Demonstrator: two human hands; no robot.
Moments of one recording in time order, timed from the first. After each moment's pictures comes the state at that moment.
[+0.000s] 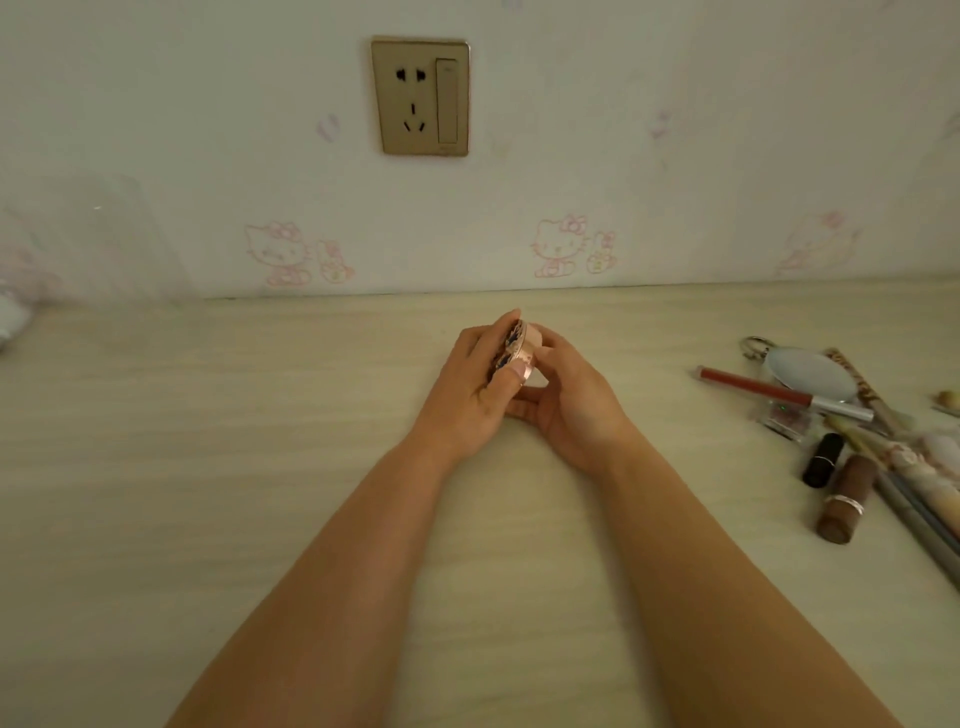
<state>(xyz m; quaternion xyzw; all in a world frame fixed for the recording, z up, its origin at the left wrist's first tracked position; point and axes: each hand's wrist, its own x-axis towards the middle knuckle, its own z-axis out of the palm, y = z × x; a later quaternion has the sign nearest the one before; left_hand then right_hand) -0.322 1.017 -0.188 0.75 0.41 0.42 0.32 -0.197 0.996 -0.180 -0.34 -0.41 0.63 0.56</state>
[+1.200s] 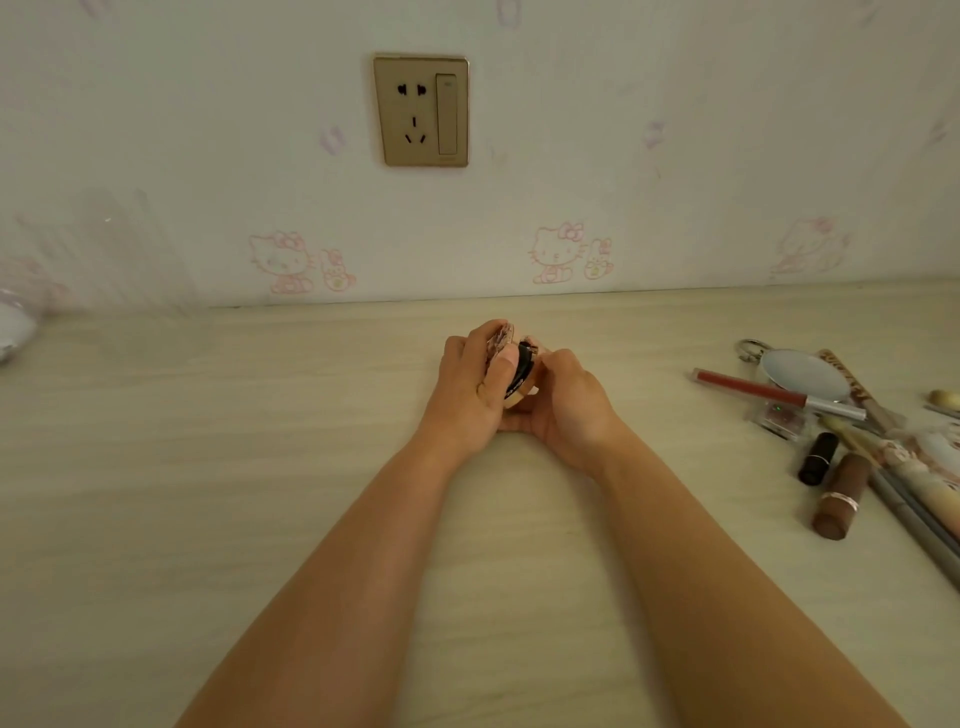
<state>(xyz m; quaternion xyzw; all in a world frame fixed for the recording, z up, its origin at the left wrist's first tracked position) -0.318 1.020 -0.189 0.69 0.47 0.42 0.35 -0.205 0.992 -0.172 -0.41 -0.39 0.63 0.53</state>
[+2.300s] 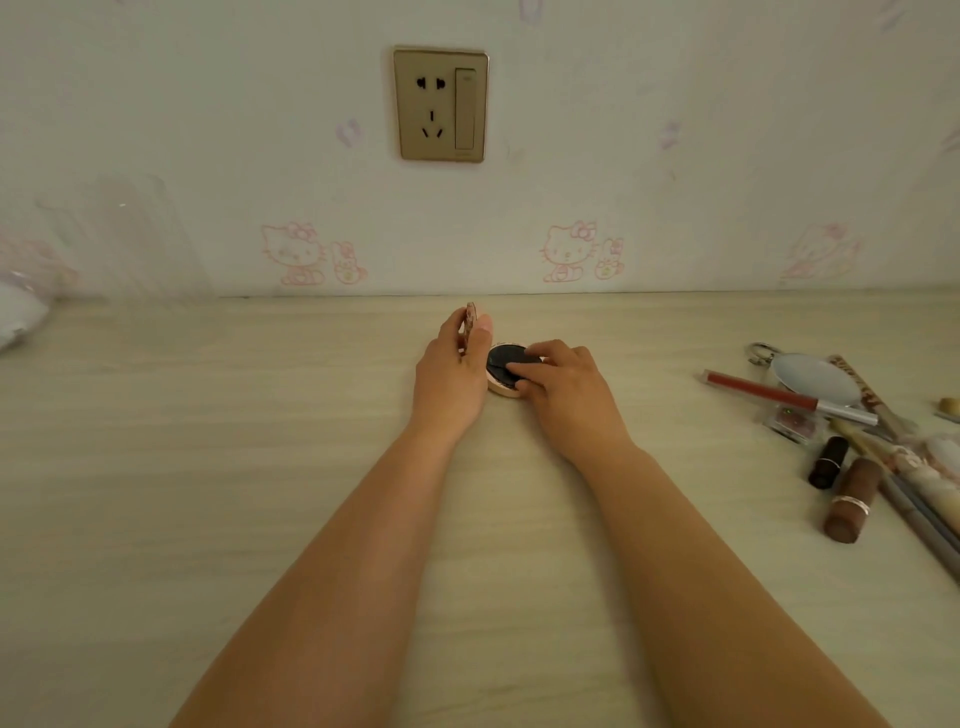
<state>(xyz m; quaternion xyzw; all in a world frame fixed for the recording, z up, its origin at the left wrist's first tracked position) -0.328 1.033 -0.184 0.61 0.53 0.49 0.33 -0.199 0.999 -0.187 -0.63 -0.73 0.04 0.25</state>
